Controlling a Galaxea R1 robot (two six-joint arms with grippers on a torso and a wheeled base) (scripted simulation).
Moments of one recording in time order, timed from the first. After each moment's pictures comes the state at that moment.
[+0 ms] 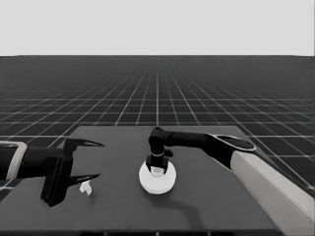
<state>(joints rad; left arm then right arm) -0.34 1.75 -0.42 0.31 0.68 0.35 -0.08 3.08 -1.74 -0.25 -1.51 1.53</state>
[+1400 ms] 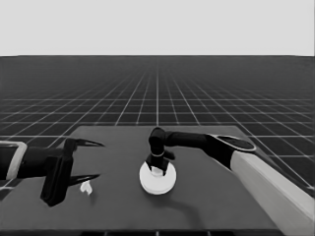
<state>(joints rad) -0.34 1.75 -0.42 0.31 0.68 0.35 -0.08 3.08 -1.74 -0.25 -1.51 1.77</state>
